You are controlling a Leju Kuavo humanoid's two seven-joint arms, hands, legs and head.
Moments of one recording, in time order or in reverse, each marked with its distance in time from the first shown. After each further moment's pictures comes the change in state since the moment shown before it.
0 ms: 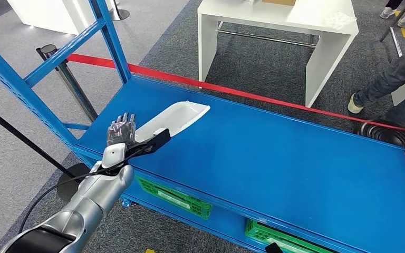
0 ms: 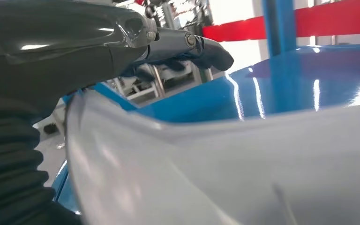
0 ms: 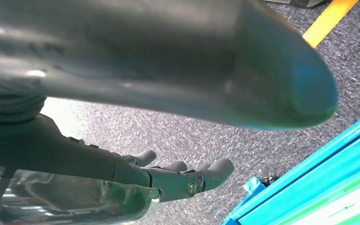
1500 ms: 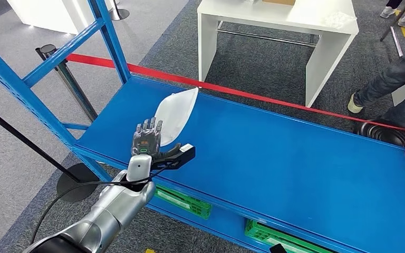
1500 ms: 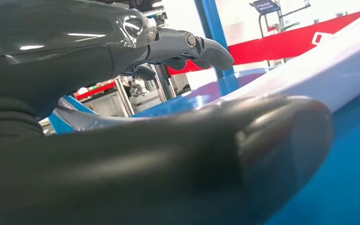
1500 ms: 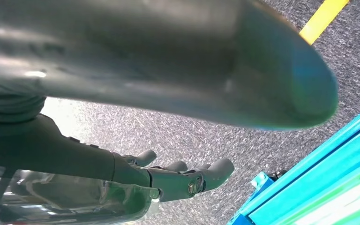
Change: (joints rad) left arm 0.047 -0.092 -0.129 0.000 -0.142 0.052 0.038; right arm 0.002 -0.002 -0.057 0.000 0.023 -0.016 -0.015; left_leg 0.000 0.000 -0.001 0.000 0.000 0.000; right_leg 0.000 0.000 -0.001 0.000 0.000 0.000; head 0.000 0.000
